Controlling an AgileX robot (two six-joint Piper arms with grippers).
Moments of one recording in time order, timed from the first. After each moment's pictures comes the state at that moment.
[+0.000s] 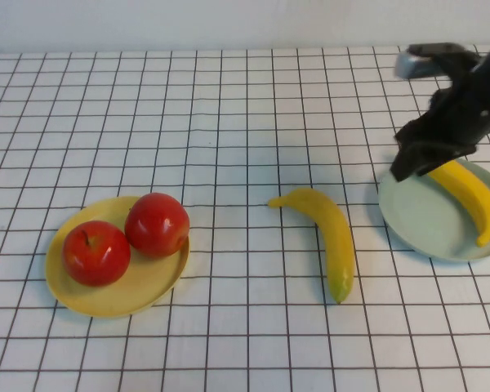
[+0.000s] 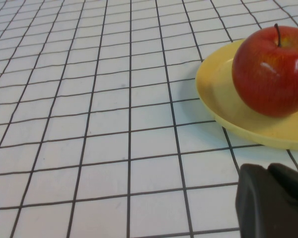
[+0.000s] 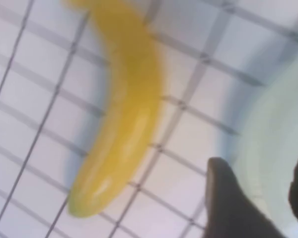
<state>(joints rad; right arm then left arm) 0.15 1.97 -1.70 0.37 1.21 -0.40 -0.09 -0.01 0.03 0.12 0.38 0.02</state>
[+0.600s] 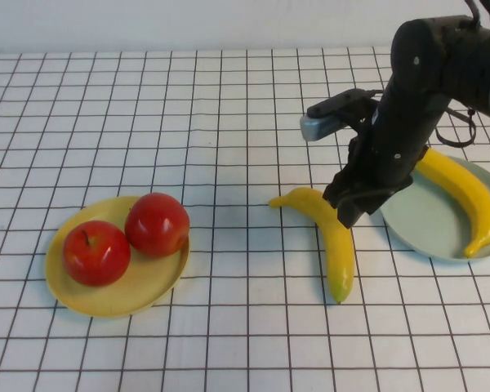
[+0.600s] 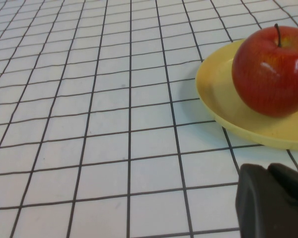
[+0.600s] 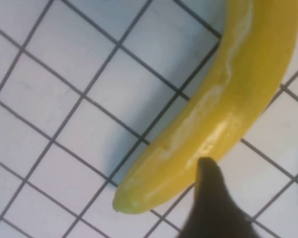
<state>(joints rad) 0.44 1.99 -1.70 0.14 1.22 -0.26 -0.09 -0.01 0.03 0.12 0.38 0.02</state>
